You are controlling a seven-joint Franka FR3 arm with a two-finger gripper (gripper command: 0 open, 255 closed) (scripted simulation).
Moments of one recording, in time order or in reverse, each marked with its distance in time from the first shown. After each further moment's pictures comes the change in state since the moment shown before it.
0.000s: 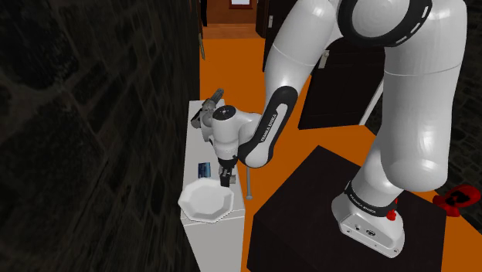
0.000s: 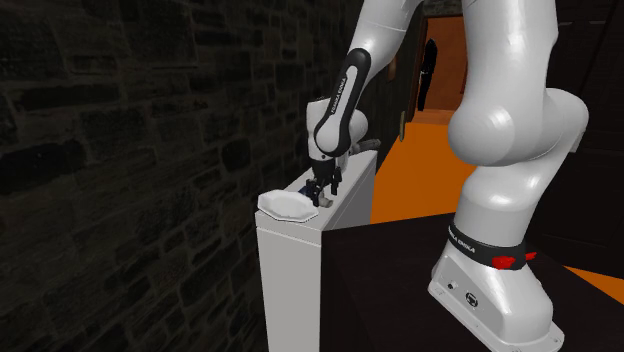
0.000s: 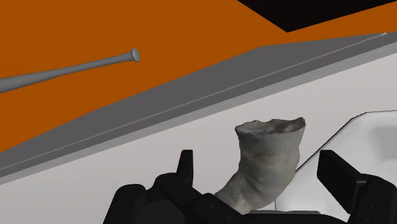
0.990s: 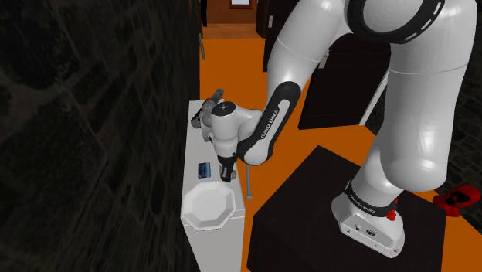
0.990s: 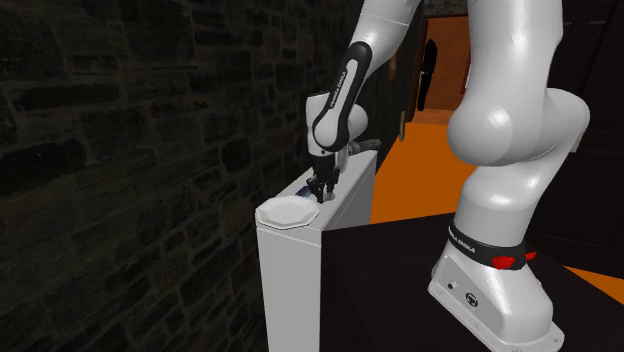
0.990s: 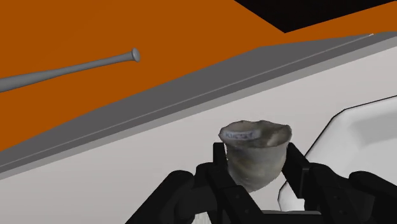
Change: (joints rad) arm -0.018 -0.042 0.027 -0.010 0.031 -0.033 -0.026
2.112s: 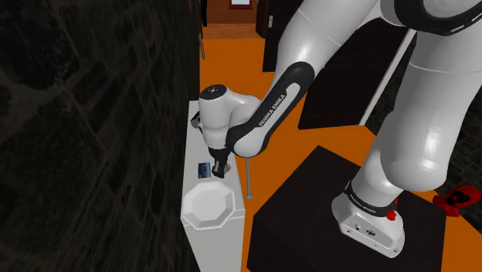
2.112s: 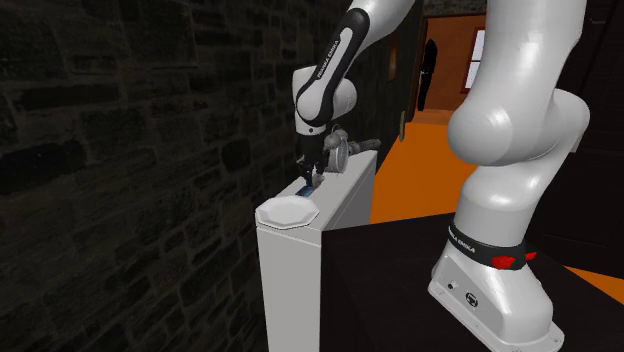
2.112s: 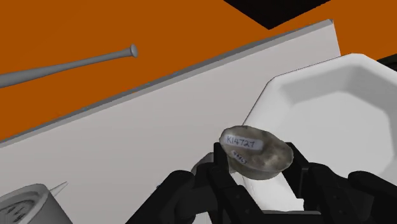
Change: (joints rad) arm 0.000 -0.158 0.105 0.020 0.133 -0.180 -0.035
